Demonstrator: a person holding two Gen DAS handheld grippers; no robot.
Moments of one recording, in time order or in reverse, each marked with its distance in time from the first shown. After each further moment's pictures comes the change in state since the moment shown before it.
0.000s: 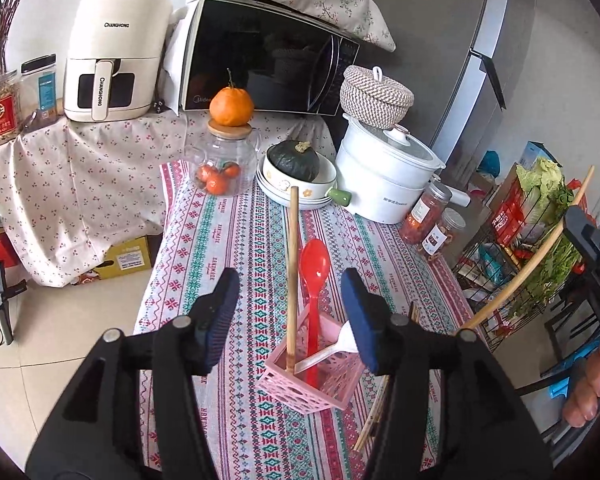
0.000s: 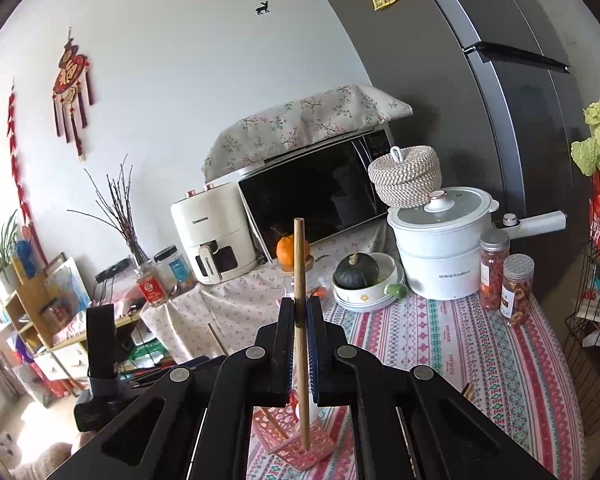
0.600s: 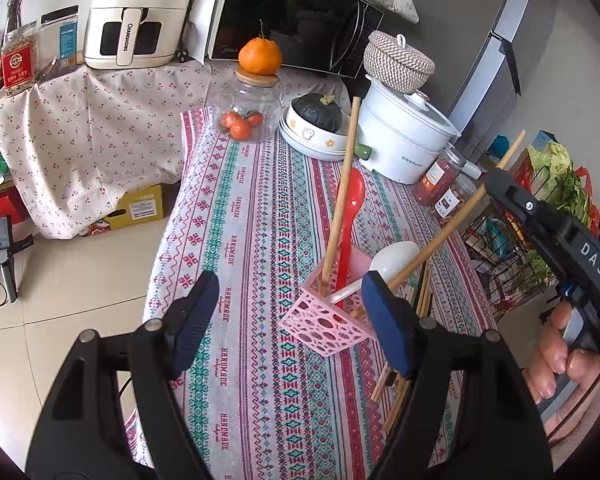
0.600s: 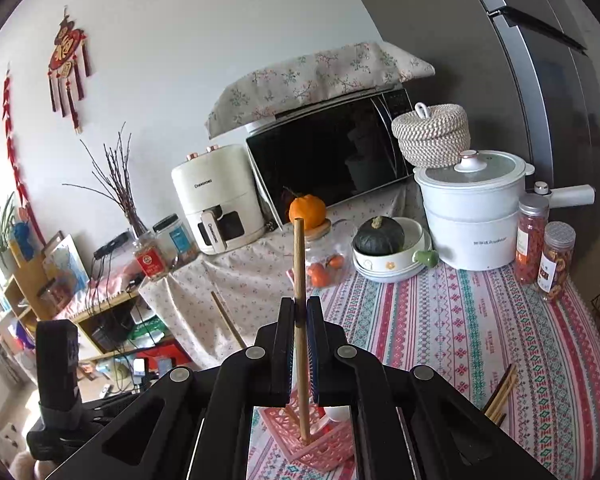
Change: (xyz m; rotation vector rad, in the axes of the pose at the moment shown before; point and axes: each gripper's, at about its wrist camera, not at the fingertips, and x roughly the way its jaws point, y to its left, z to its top) left arm -0.003 0.026 -0.033 -0.057 0.141 0.015; right arm 0.077 0.023 -0.042 -0.011 0.142 -0.001
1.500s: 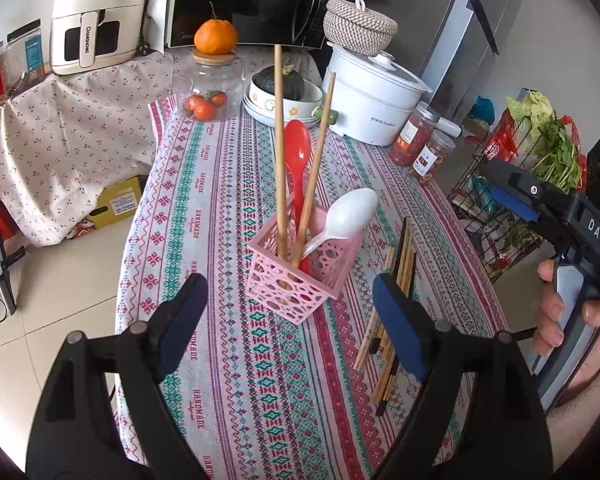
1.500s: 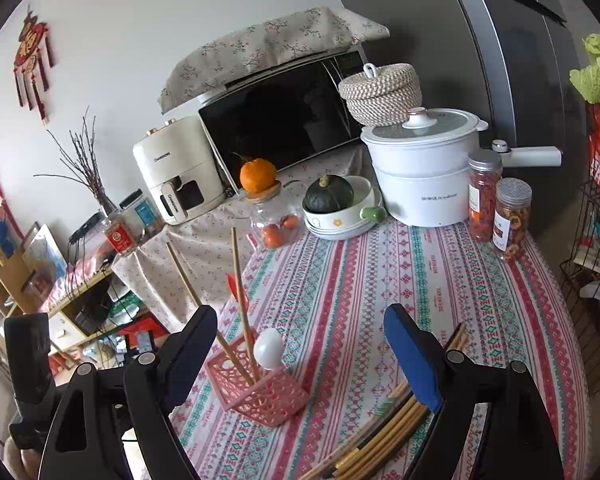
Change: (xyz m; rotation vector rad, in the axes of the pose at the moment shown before) left arm 0.004 -0.036 -0.021 0.119 0.075 -0.026; right arm -0.032 -0.068 -0.007 0.068 0.130 -0.110
